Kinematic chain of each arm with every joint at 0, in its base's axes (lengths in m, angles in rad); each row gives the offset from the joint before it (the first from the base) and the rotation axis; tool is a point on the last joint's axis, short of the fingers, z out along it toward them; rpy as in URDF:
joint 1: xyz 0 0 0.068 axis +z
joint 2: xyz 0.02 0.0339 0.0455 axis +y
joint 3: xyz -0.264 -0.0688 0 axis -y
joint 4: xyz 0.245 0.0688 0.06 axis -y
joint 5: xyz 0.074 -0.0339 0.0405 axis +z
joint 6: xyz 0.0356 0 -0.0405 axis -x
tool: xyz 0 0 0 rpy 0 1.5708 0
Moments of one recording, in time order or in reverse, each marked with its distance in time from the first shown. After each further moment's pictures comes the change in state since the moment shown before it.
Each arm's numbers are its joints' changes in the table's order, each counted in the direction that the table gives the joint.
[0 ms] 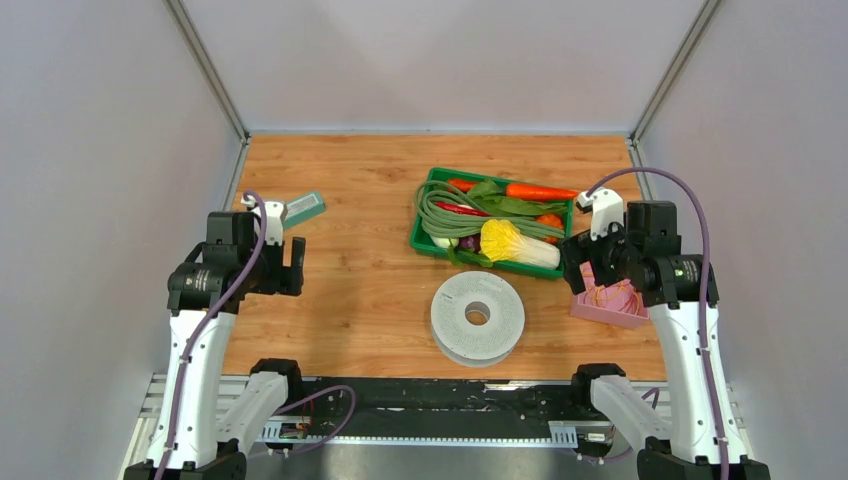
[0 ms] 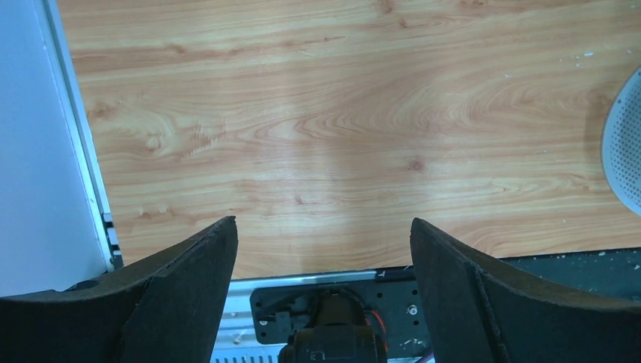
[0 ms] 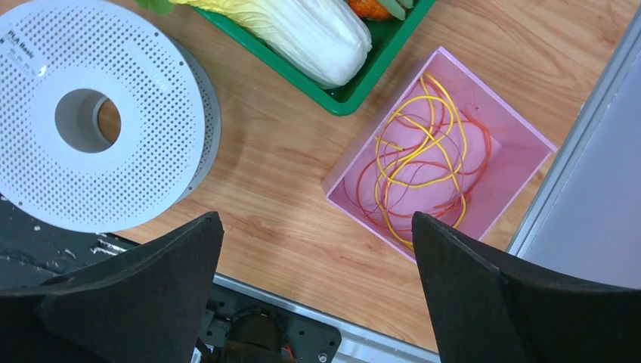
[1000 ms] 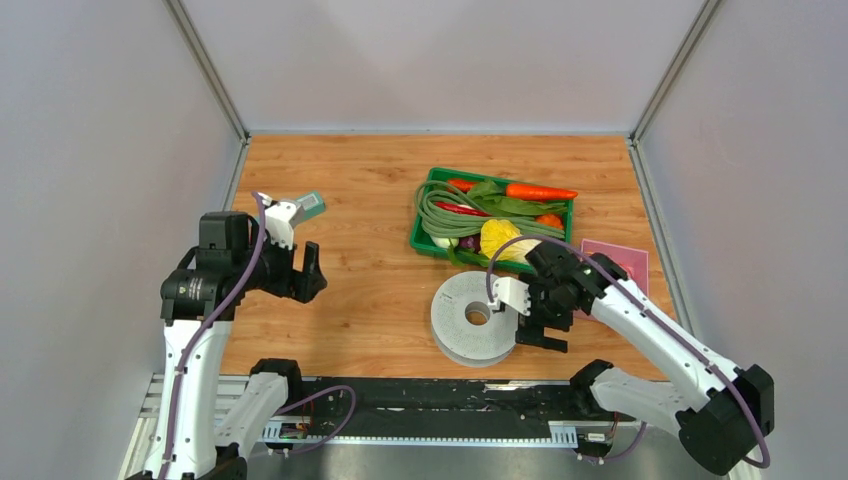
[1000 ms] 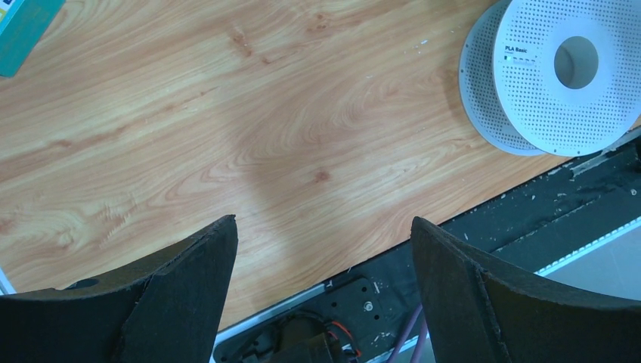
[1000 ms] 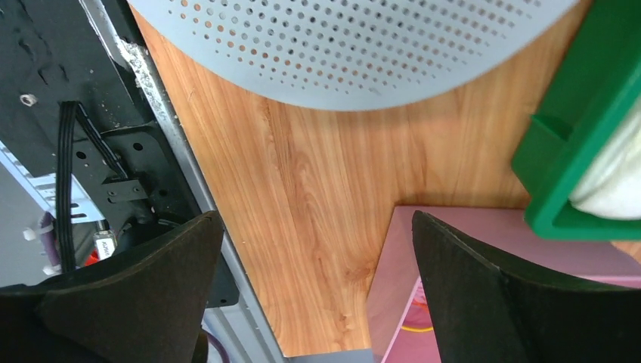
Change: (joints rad) left arm 0.000 -0.022 0.034 0.003 -0.357 -0.121; right arm 0.530 0.129 -0.302 -0.053 -0.021 0.515
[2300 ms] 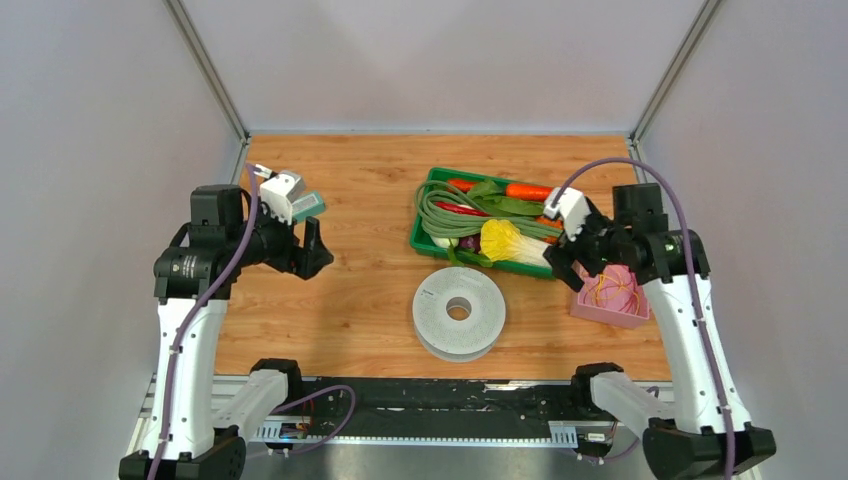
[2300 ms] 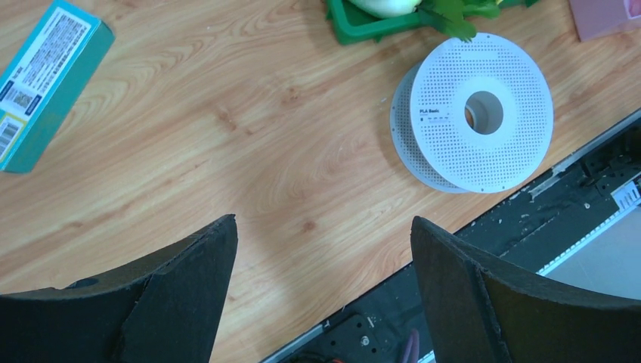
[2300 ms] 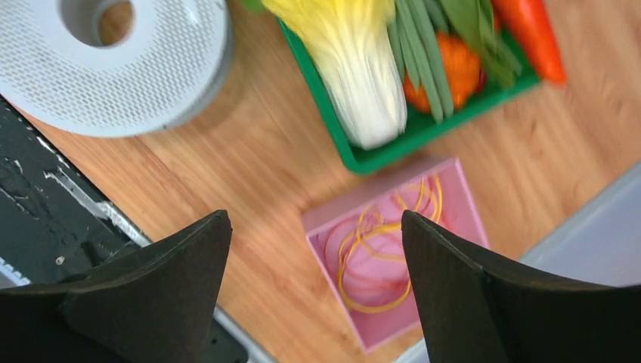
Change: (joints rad) left arm 0.000 0.104 0.150 0.050 -0.113 -0.017; right arm -0.362 0.003 0.389 0.048 0.234 -0.085
